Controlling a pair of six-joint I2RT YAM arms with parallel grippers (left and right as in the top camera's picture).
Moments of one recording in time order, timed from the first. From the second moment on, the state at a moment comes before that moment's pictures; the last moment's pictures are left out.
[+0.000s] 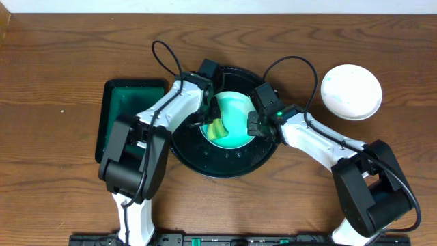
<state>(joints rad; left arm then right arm) -0.40 2.02 1.40 -0.85 0.02 -0.64 0.53 1.82 1.06 -0.44 0.06 0.57</state>
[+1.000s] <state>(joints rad) -0.38 1.91 1.36 -0.84 0.18 -0.49 0.53 1.82 1.06 -0.44 0.06 0.56</state>
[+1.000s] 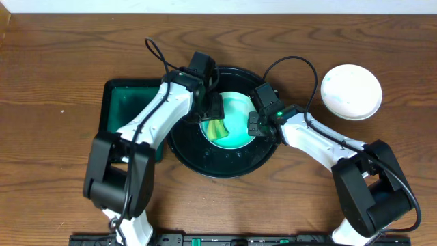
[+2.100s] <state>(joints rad) -0.36 1.60 1.37 -0.99 -0.05 -0.46 0.53 1.82 1.06 -0.44 0.07 0.56</state>
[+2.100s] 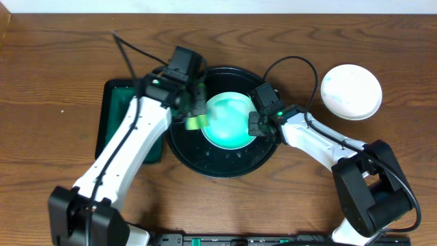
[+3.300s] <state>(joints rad) 0.10 1.91 1.37 -1.02 -0.29 -0.40 0.53 1.82 1.06 -0.44 0.07 0.54</state>
